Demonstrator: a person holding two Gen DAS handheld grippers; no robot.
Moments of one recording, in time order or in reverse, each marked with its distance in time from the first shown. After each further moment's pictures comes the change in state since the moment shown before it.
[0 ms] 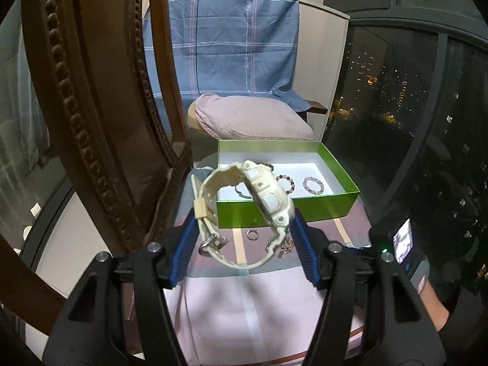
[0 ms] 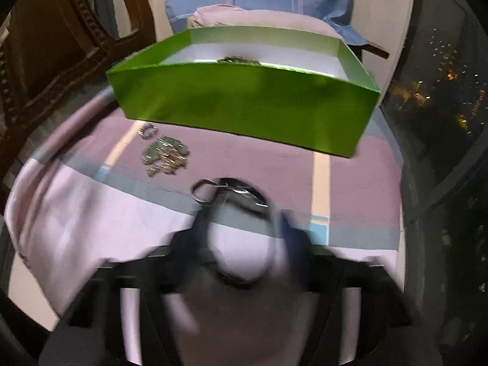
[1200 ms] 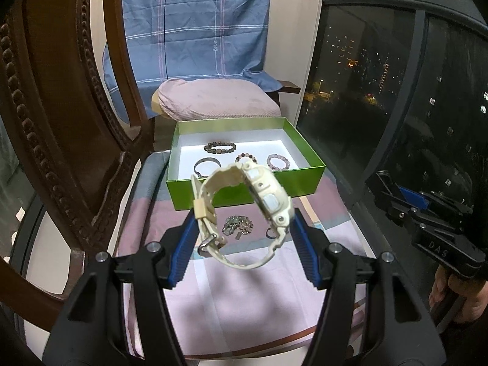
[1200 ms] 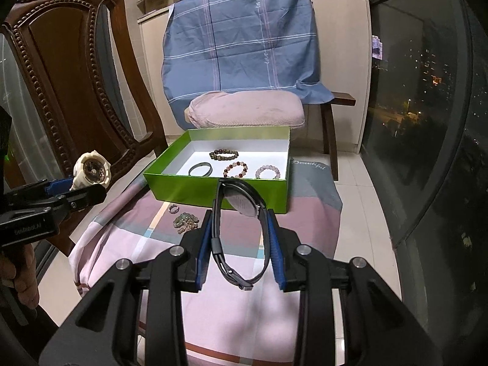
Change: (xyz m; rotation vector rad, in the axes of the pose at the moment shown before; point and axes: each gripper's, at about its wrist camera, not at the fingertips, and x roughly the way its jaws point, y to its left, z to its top) left arm 0.011 -0.048 -0.016 0.058 0.069 -0.090; right arm -0.155 -0.038 -0.005 0.107 -0.311 0.020
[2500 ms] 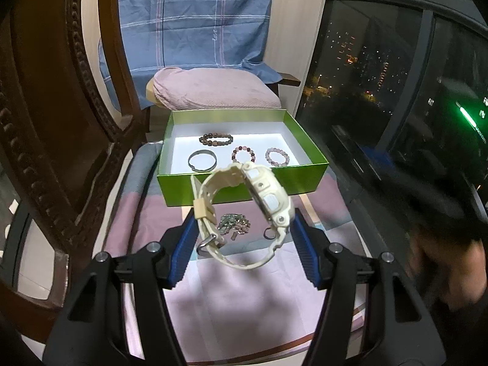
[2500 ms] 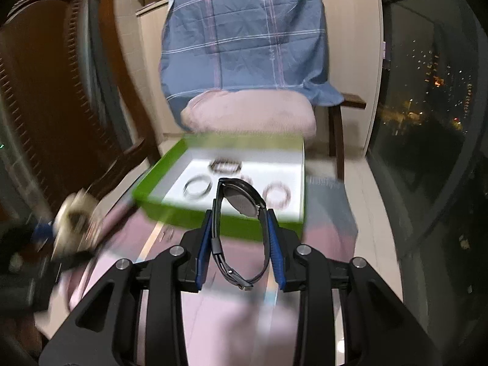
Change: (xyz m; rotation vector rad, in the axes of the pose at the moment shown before) left arm 0.018 -0.003 0.002 -0.035 0.045 -0.021; right arm 0.077 0.008 0.060 -0.022 0.022 -0.018
